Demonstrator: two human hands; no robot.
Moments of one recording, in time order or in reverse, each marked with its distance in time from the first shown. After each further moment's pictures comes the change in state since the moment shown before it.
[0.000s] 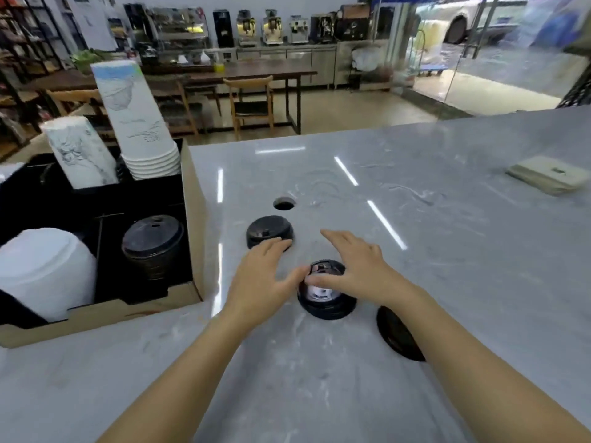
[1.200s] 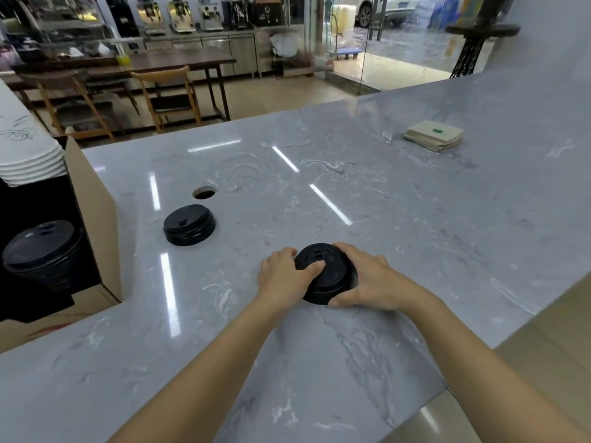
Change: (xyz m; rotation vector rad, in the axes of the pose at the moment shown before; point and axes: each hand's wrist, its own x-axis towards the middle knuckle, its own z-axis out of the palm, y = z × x) left_hand -0.017 0.099 0.101 -0.217 -0.340 -0.241; right_hand -0.121 0.079 -0.021 0.191 0.024 0.221
